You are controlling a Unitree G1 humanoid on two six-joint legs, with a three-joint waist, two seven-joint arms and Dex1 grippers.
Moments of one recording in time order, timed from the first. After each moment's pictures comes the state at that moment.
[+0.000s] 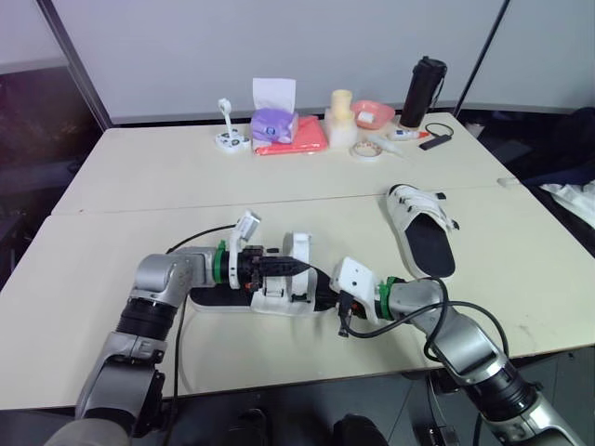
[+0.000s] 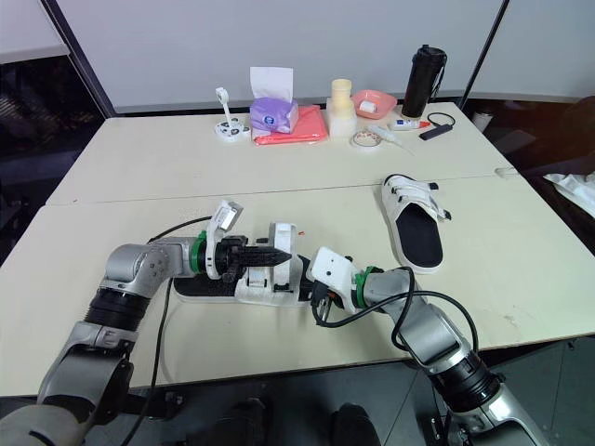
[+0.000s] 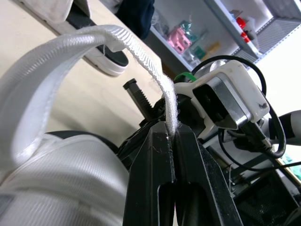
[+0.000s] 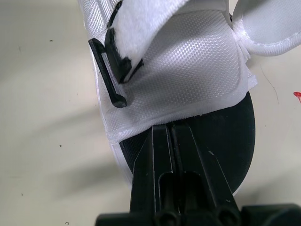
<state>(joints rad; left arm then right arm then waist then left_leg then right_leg) -0.69 0.44 -0.09 0.25 -0.65 0.94 -1.23 -0.36 -0.55 0.36 -0.28 0.02 0.52 0.83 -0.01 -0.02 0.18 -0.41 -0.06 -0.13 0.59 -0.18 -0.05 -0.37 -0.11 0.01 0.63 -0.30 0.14</state>
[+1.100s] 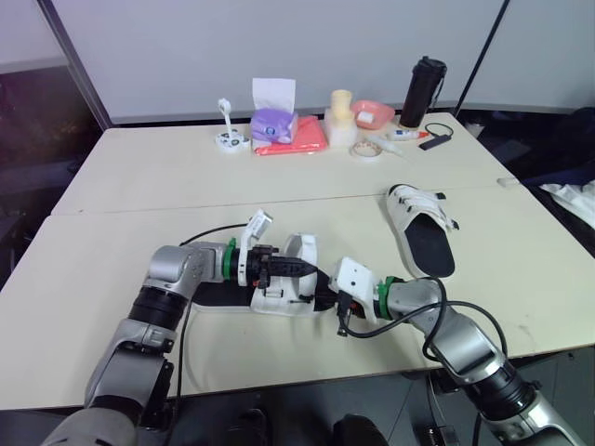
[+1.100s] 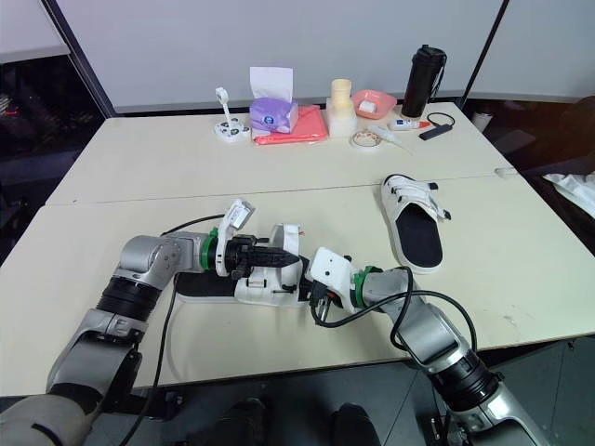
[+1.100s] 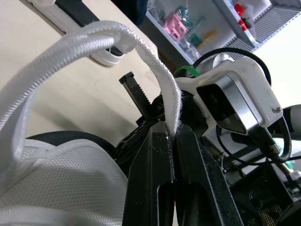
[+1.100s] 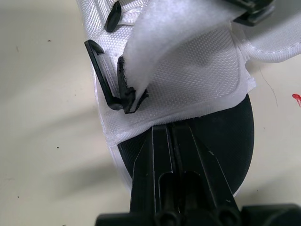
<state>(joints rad) -0.76 0.40 -0.14 0.33 -0.61 0.95 -1.27 -0.37 -0.55 0.38 -0.27 0.01 0.51 0.82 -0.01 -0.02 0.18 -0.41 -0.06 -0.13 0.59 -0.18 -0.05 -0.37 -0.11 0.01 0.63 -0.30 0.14</state>
